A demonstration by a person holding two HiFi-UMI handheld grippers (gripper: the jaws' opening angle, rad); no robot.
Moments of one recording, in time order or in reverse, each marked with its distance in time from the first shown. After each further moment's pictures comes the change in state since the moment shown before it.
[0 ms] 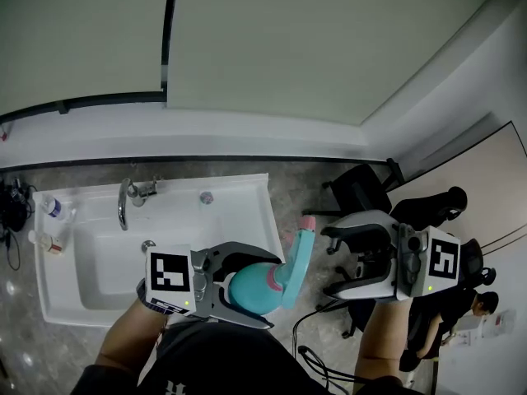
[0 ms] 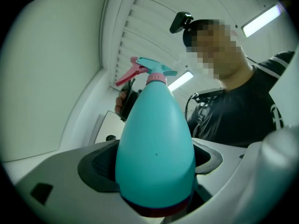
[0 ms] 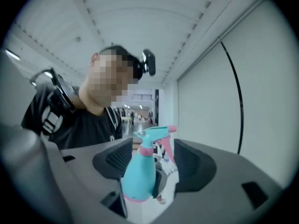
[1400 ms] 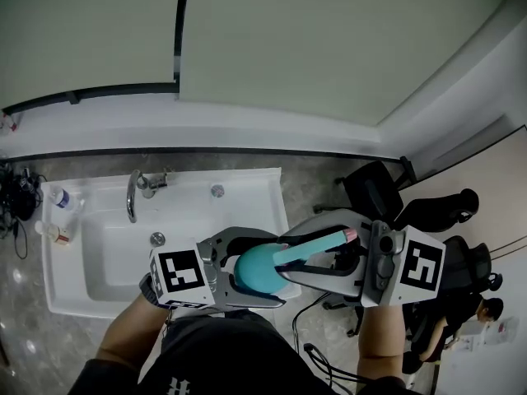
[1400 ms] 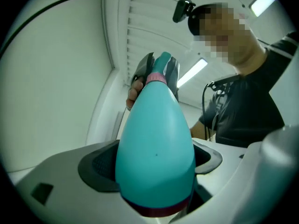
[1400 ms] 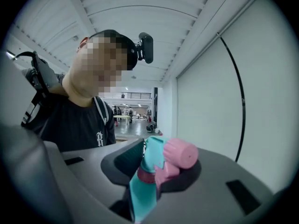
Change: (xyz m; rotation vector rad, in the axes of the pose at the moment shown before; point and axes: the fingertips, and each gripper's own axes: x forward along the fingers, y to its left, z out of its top) left arm -0.012 0.042 -0.014 0.033 0.083 0.239; right arm 0.066 -0.020 -0.010 -0.004 -0.012 -0.014
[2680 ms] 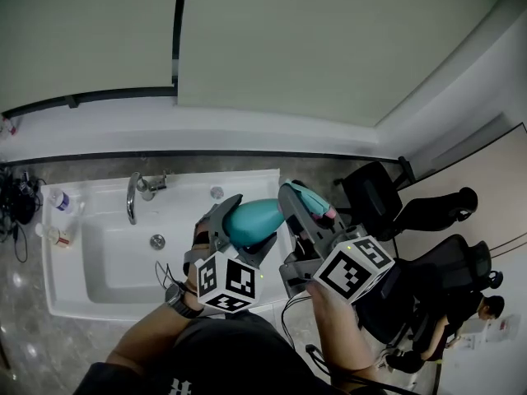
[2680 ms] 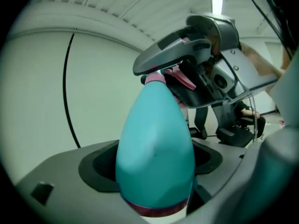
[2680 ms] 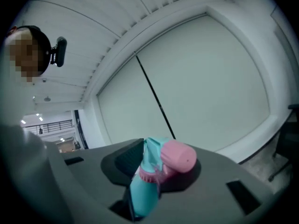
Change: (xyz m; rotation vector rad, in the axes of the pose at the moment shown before) left arm -0.033 0.121 -0.050 0.260 0.382 0.946; right arm -0.055 -0.114 -0.089 0.524 -0.201 -0.920
